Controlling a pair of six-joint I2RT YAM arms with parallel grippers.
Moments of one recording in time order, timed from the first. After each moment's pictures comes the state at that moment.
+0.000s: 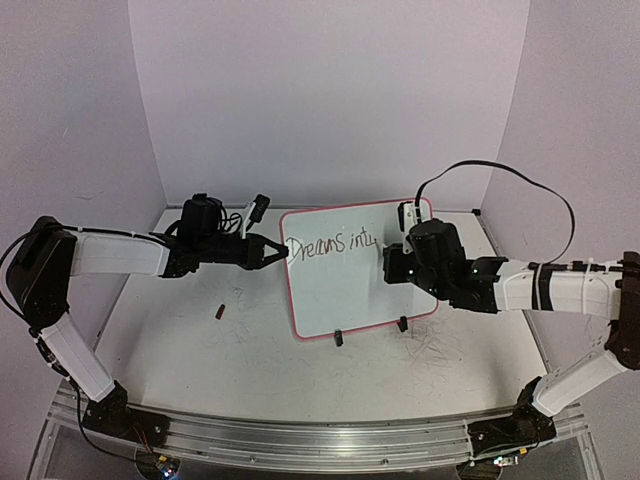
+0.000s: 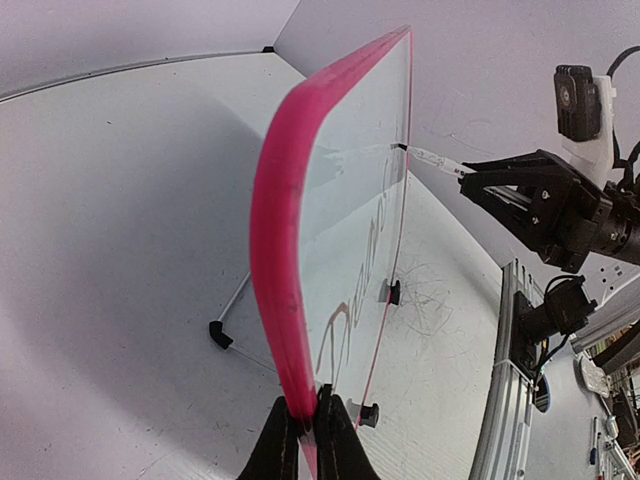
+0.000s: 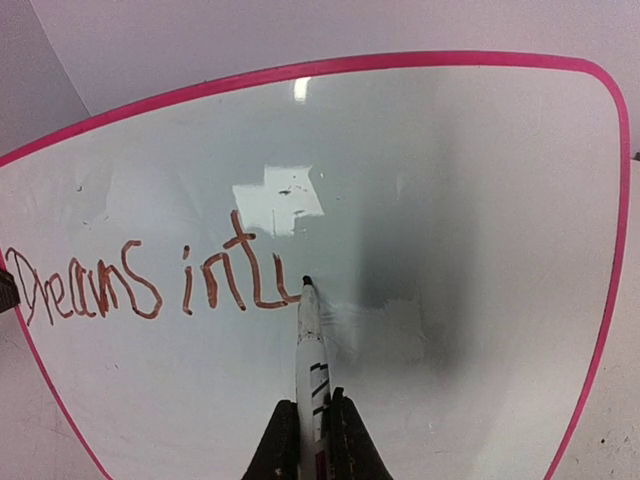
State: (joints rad) left arm -0.58 1.63 0.96 0.27 0.63 -0.30; right arm 0.83 1.42 0.89 0.06 0.44 0.40
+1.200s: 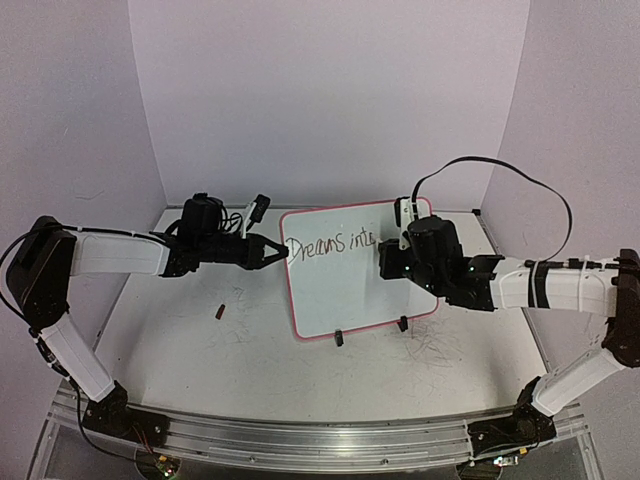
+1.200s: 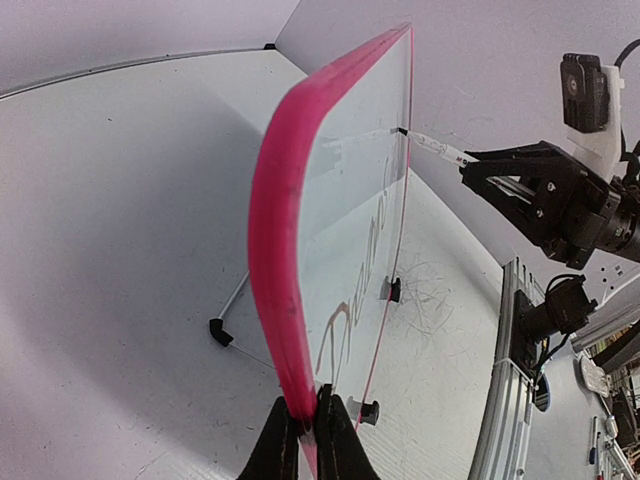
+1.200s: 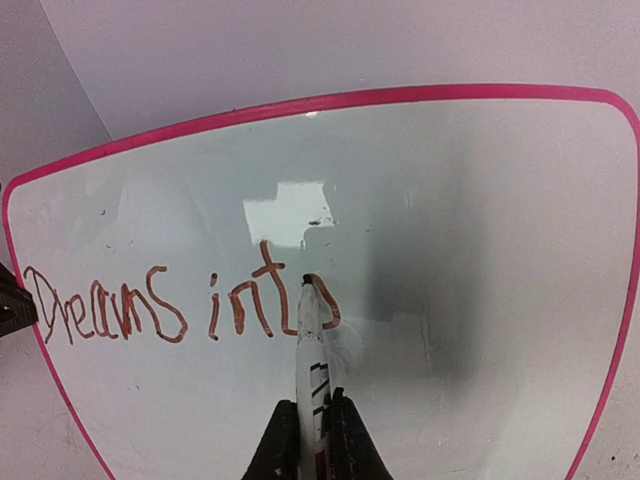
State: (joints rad) left arm -0.58 1.63 0.97 0.25 0.62 -0.30; right arm 0.83 1.45 0.91 0.10 0.42 0.39
